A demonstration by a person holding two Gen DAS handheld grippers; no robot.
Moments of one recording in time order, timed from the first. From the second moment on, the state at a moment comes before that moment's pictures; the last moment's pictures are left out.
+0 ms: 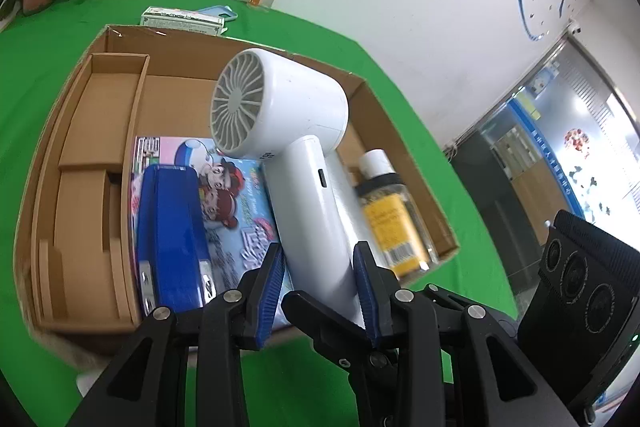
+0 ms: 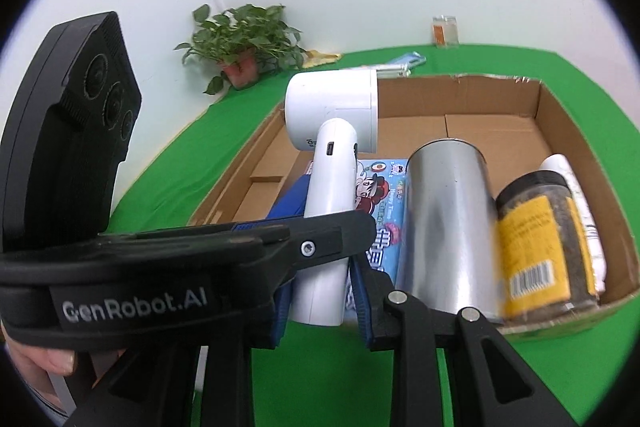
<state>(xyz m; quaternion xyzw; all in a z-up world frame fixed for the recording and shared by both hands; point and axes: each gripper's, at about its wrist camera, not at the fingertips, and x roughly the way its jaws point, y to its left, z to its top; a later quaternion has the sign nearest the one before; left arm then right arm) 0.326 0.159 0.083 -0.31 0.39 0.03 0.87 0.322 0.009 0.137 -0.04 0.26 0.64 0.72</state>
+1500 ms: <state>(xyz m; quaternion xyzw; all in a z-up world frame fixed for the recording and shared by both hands) 0.045 0.120 0.034 -0.32 0.35 0.26 0.84 0.260 -0.107 0.043 -0.08 0.24 0.71 0.66</state>
